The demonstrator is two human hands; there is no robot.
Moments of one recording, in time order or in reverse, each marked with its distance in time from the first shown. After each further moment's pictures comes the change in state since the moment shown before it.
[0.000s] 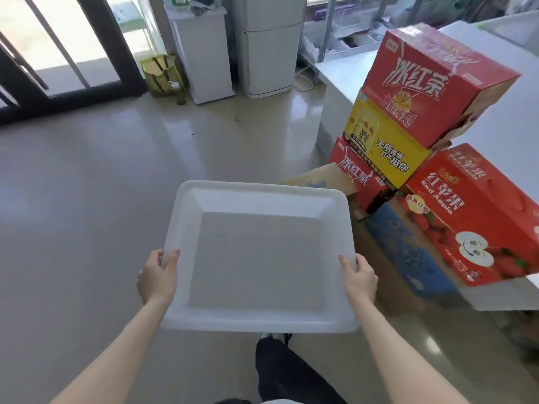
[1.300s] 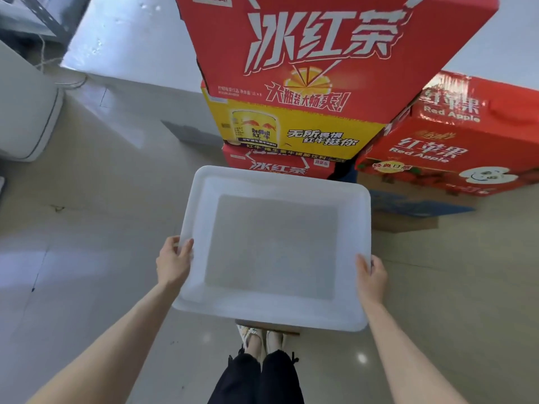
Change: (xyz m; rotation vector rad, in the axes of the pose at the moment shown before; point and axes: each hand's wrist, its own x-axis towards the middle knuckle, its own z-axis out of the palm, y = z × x) left_hand 0.351 0.374 0.483 0.355 -0.934 0.399; right_hand 0.331 -0.071 0.132 0.473 0.731 0.728
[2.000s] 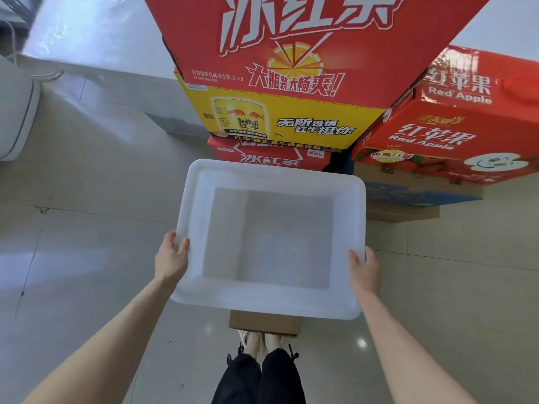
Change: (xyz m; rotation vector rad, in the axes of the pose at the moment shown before) left_hand 0.023 0.001 0.028 0.126 -0.114 -0.001; right_hand 0.040 0.030 0.020 -0.131 -0.041 0.056
